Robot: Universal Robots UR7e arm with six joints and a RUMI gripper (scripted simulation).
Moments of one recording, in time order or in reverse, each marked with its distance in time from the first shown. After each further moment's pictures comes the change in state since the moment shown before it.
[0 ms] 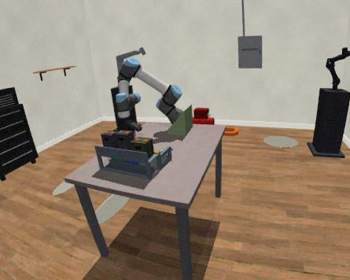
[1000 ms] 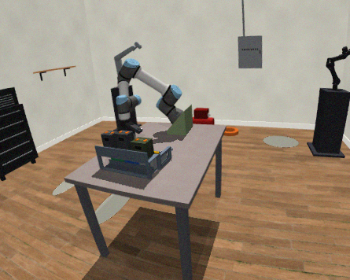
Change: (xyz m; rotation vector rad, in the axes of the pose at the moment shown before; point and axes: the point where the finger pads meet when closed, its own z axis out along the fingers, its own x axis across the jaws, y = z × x) arm 0.000 0.000 0.014 0.000 0.000 0.000
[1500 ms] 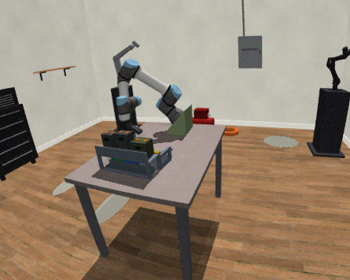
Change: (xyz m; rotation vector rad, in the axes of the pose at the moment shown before) arm 0.000 0.000 0.005 0.000 0.000 0.000
